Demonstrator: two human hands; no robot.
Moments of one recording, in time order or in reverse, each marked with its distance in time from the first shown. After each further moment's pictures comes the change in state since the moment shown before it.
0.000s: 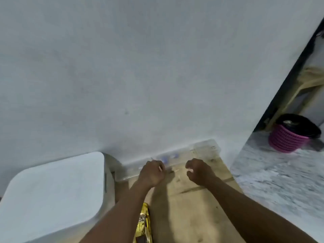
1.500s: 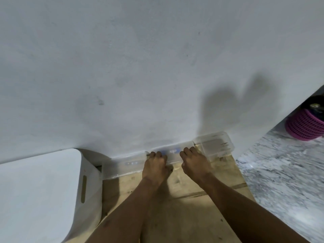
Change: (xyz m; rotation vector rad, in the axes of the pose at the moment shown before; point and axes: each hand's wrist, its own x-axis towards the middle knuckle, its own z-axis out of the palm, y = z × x) left_hand 0.083 -0.007 0.070 0.395 0.088 0.075; right_hand 0.082 0.019 0.040 -0.434 0.135 -0.287
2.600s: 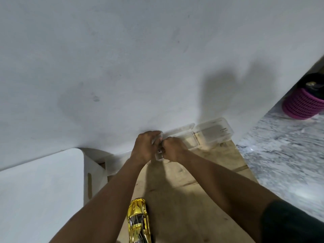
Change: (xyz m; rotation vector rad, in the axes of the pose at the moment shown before) left_hand 0.027 -0.044 -0.046 -0.477 0.184 0.107; right_hand 0.058 -0.058 -0.012 0.259 -0.291 -0.004
